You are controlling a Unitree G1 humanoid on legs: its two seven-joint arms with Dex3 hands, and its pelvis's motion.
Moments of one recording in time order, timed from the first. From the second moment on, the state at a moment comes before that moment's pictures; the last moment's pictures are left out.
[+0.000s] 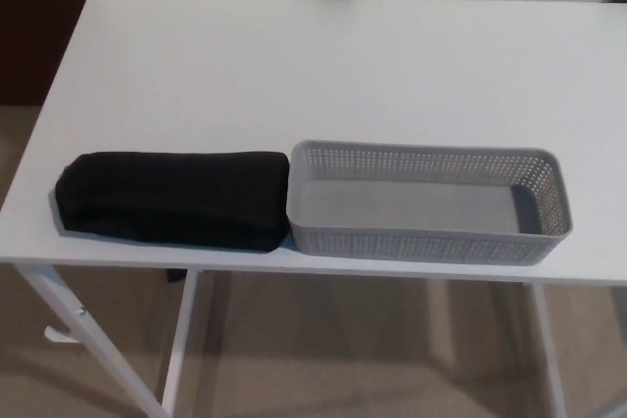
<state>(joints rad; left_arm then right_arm) 0.39 0.37 0.28 0.58 -0.09 -0.30 -0.16 0.16 -0.41 0.03 0.93 -0.13 -0.38 0.15</state>
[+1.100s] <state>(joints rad) -0.04 0.86 0.38 -0.25 -0.32 -0.15 -0.32 0.12 -0.42 -0.04 0.90 -0.11 -0.38 0.17</state>
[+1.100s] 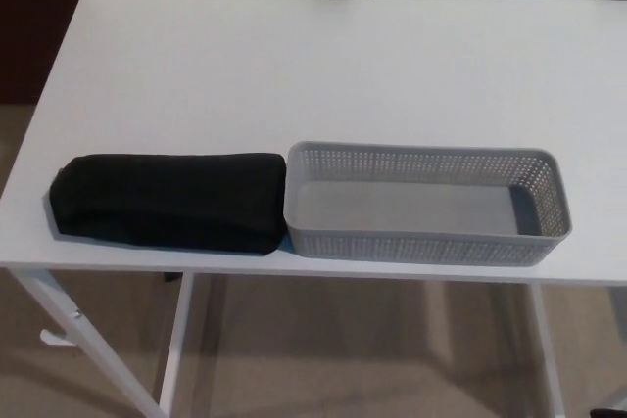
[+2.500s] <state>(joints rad) -0.60 0.88 -0.40 0.07 0.23 0.35 -0.64 0.10 -0.41 -0.07 0.86 -0.10 -0.33 0.17</state>
